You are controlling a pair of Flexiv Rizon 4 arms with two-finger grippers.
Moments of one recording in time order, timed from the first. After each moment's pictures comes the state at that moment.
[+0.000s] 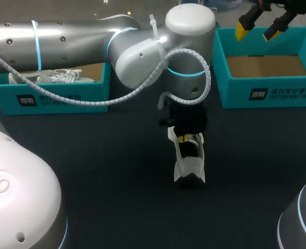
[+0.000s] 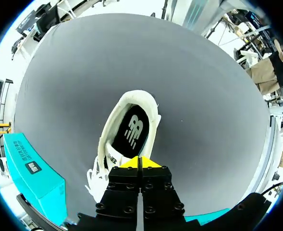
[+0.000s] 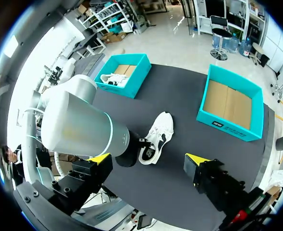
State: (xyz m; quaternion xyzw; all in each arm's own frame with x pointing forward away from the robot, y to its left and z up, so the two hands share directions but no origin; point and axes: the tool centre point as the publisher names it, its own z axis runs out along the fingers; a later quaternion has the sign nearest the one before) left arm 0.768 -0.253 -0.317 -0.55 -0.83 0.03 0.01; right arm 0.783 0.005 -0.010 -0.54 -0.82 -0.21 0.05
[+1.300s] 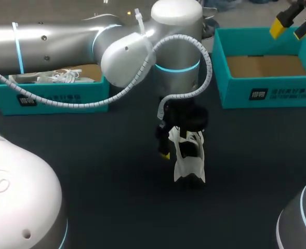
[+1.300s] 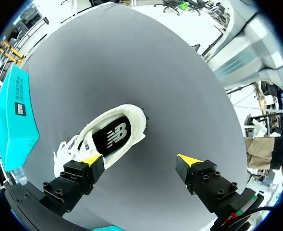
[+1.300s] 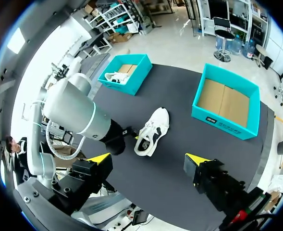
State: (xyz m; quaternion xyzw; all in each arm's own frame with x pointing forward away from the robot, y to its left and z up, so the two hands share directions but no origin) left arm 0.723 -0.224 -0.302 -0.29 -0.95 0.03 0.05; right arm 0.764 -0.056 0.004 -0.51 -0.82 -0.23 0.07
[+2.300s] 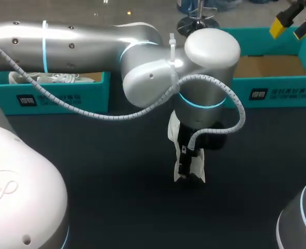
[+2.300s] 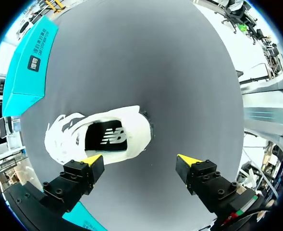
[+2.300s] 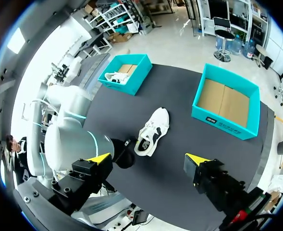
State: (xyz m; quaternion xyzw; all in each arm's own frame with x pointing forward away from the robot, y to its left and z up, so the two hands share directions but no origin) left arm 0.689 -0.248 -0.322 -0.09 -1.00 -0.03 -0.02; right arm 0.764 -0.056 0.005 -0.51 -0.82 -0.23 0.07
